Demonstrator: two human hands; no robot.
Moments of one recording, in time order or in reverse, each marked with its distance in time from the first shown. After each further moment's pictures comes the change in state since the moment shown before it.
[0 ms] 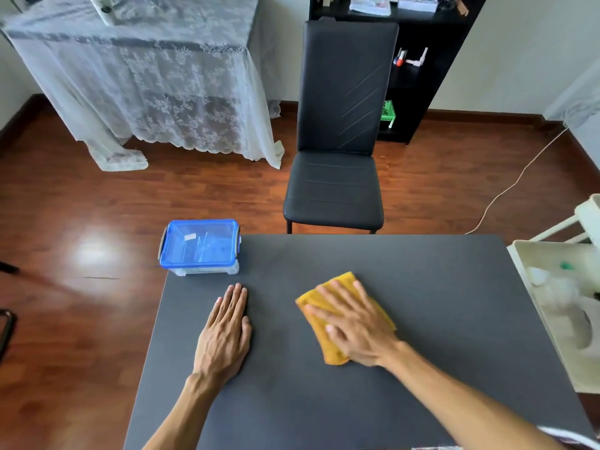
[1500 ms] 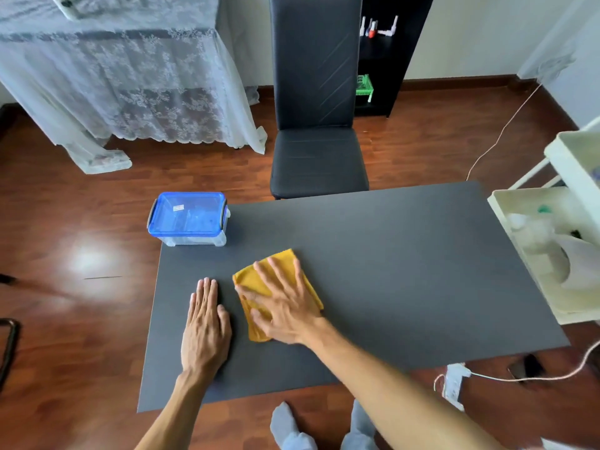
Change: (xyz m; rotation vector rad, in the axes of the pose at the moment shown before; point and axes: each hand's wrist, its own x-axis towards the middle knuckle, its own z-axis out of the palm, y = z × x) left_hand -0.060 -0.024 0.016 -0.109 0.097 -0.127; right_hand 0.041 -0.139 0.014 0.094 0.050 0.095
